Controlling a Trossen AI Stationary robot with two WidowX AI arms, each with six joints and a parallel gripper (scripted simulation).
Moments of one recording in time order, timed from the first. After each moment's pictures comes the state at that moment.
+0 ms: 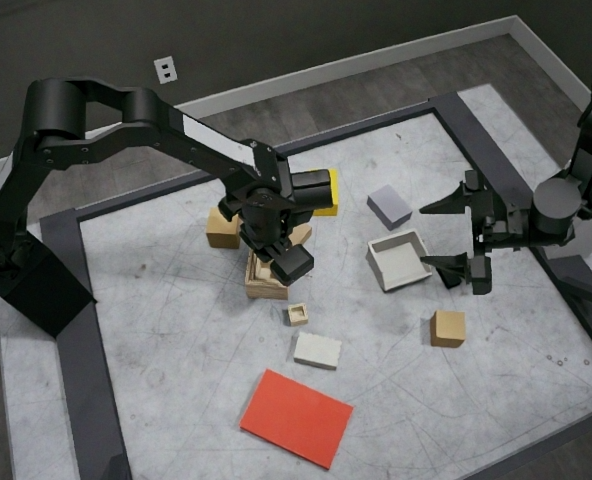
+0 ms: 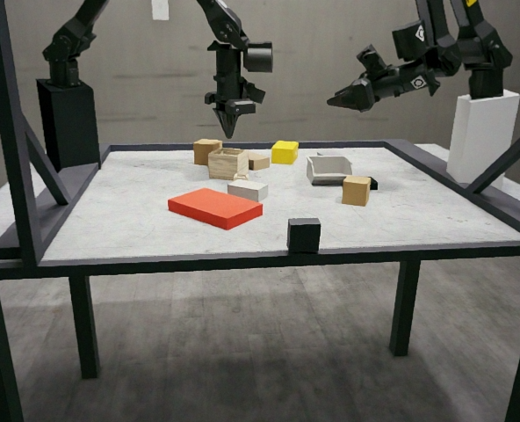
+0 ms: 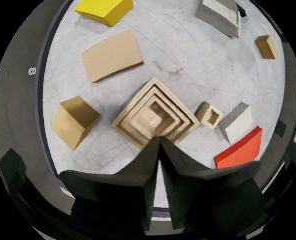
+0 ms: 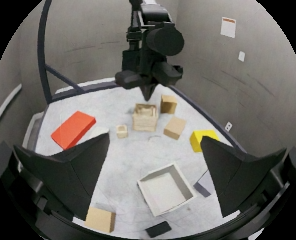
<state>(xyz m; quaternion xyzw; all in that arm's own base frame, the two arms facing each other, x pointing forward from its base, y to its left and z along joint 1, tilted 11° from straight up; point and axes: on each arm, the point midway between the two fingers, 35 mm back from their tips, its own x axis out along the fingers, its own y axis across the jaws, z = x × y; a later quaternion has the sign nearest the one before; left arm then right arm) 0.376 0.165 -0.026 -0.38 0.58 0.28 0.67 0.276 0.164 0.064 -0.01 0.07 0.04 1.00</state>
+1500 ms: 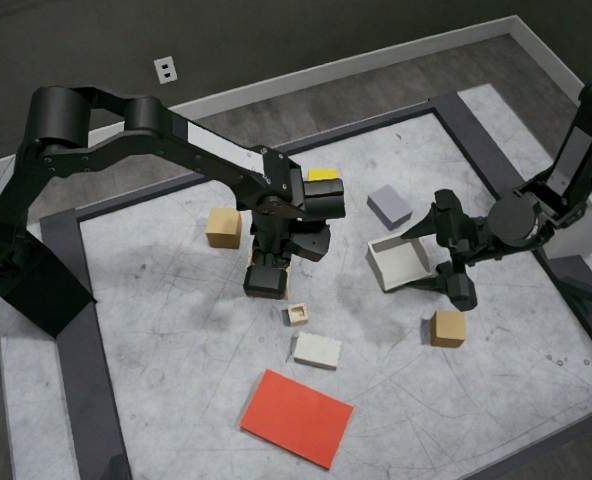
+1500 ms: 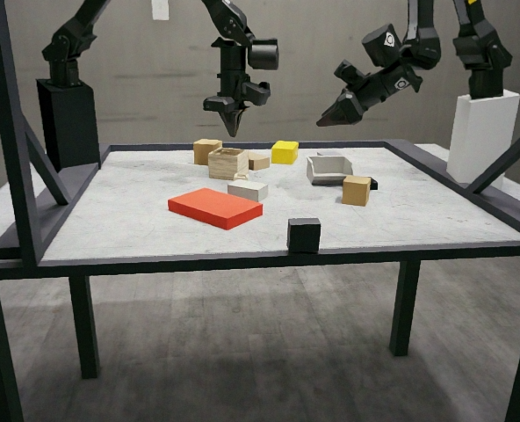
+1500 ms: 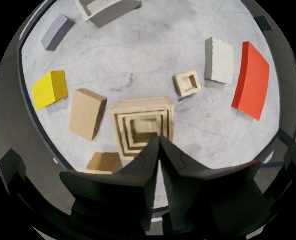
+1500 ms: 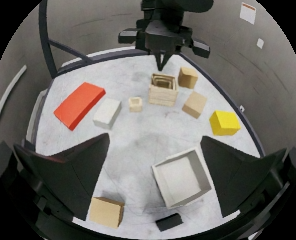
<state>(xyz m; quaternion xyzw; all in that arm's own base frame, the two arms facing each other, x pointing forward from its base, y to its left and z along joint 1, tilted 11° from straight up) 0.395 0.152 -0.013 -0.08 0.64 0.02 0.76 0.302 0.189 0.032 -0.03 0.19 0.08 0.98</state>
